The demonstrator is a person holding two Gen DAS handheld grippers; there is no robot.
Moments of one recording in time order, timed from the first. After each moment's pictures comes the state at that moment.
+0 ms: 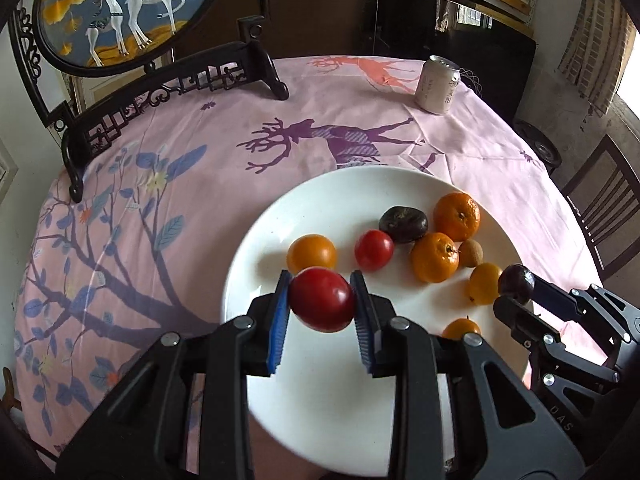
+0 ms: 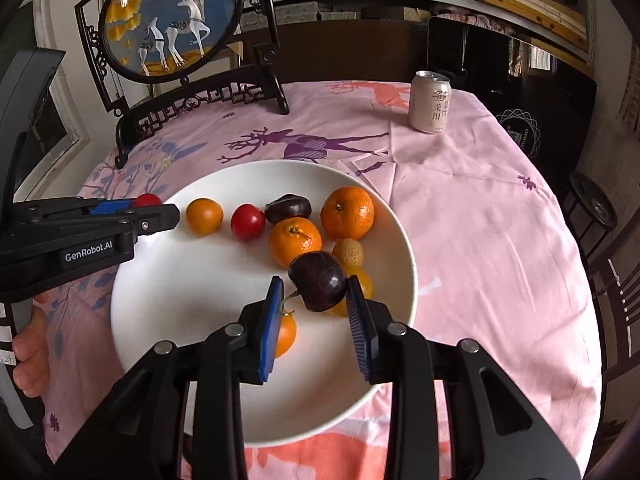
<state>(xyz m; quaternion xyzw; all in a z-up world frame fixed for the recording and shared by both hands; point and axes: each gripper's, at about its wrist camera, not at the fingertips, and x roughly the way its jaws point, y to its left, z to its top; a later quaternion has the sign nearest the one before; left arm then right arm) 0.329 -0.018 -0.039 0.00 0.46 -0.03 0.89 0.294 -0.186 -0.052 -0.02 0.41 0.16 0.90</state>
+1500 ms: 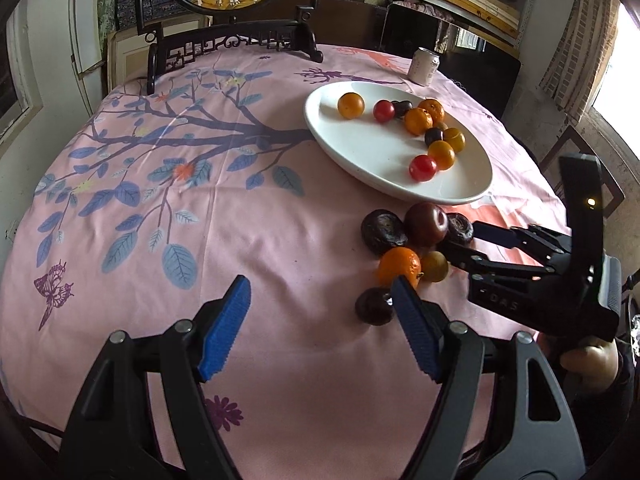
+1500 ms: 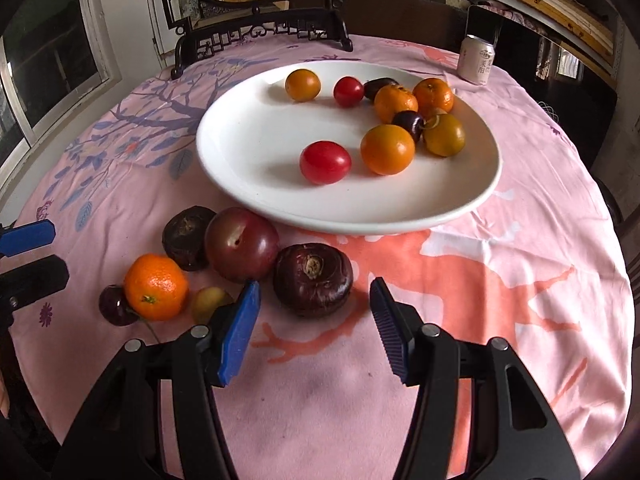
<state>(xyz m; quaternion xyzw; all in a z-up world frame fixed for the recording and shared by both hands) 0.094 0.042 -0.062 -0.05 0.43 -0.04 0.90 0.176 -0.136 -0.105 -0.07 0.44 0.20 0.87</state>
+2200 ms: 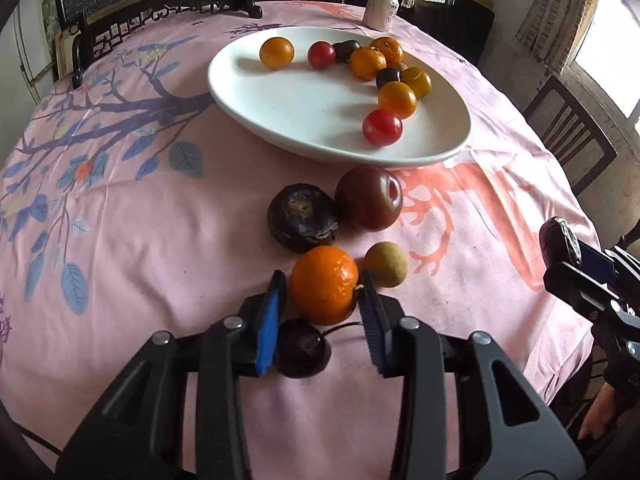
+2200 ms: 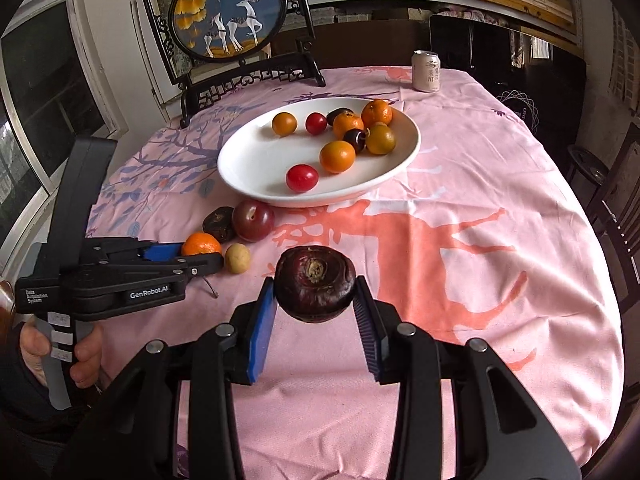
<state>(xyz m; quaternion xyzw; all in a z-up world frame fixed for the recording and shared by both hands) 0.141 -0.012 -0.101 -0.02 0.49 -0.10 0.87 0.096 -0.206 -0.059 0.02 0.39 0.19 0.90</state>
